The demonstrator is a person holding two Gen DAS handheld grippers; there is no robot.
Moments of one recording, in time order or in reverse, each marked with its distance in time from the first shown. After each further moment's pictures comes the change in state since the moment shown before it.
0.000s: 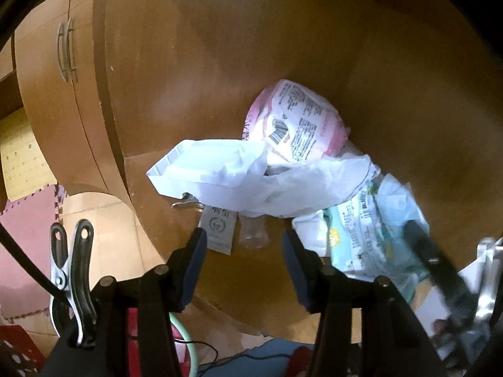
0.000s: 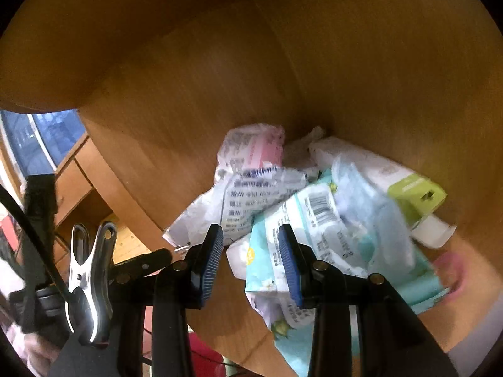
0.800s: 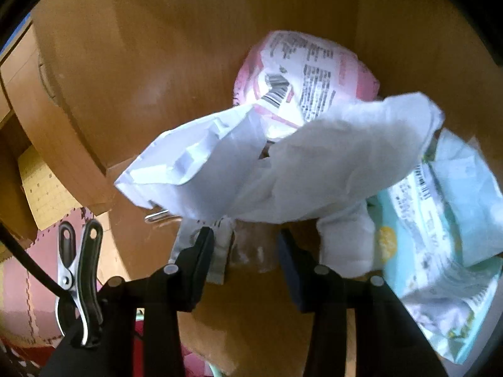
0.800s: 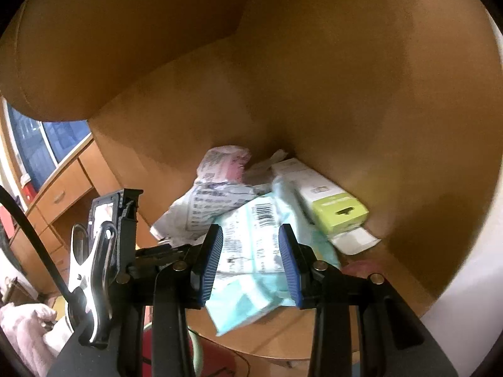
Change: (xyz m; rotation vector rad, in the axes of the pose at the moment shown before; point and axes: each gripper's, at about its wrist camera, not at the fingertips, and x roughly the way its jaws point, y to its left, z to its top) left arm 0.078 -0.037 -0.006 0.155 0.019 0.195; right arm -0.072 -0.054 0.000 -0.046 -0.047 -0.027
